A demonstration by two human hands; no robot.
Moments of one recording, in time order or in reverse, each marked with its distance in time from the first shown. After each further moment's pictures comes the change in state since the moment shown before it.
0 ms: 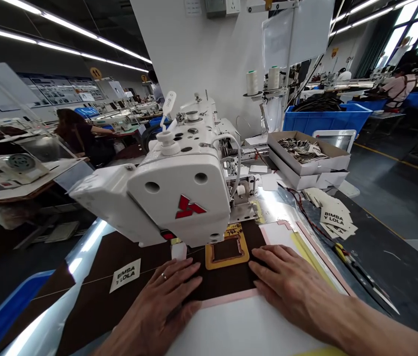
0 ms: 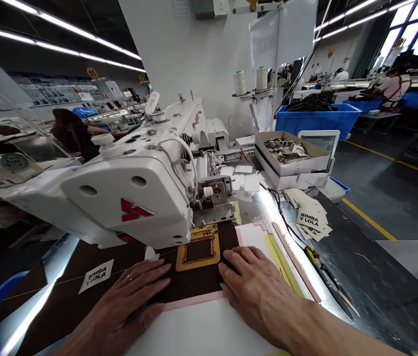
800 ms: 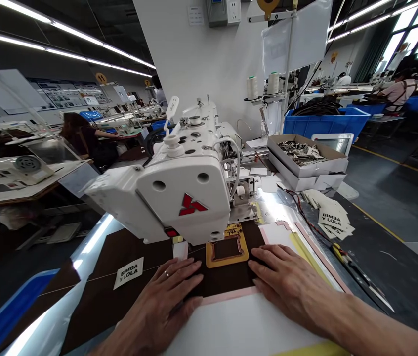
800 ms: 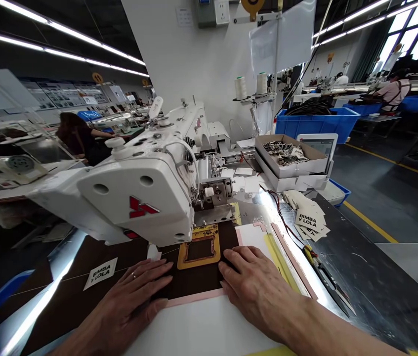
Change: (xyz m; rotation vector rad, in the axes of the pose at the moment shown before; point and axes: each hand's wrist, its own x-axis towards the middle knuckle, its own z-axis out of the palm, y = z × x) left_hand 0.003 0.001 -0.001 0.063 0.043 0.050; right_hand -0.005 0.006 0.008 -0.061 -0.003 -0.040
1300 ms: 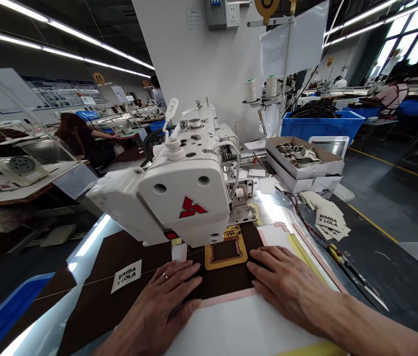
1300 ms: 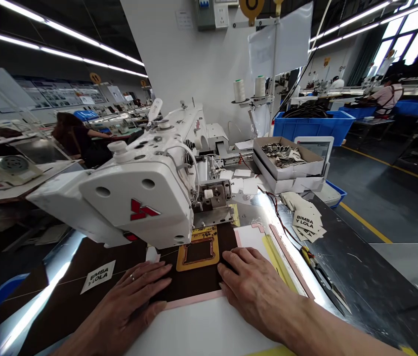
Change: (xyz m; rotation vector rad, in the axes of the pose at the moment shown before) left_hand -0.001 -0.001 0.000 -0.024 -0.014 -0.015; right_hand 0.003 -0.002 -0.005 0.004 -0.017 -0.006
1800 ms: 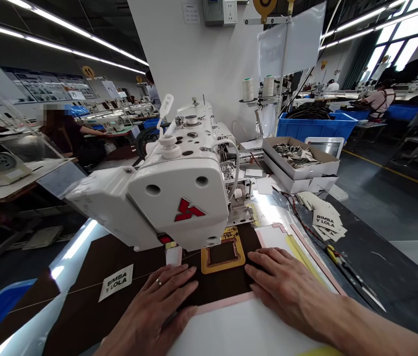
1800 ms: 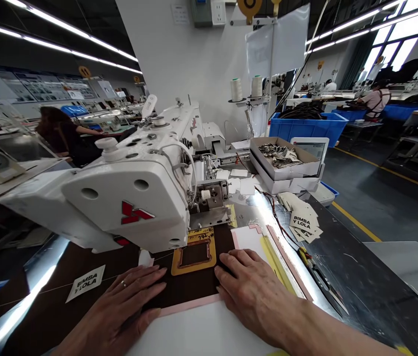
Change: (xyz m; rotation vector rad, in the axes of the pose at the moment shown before) left_hand 0.000 -0.003 0.006 0.068 0.060 0.043; right_hand 0.000 -0.001 -0.002 0.017 -0.017 0.014
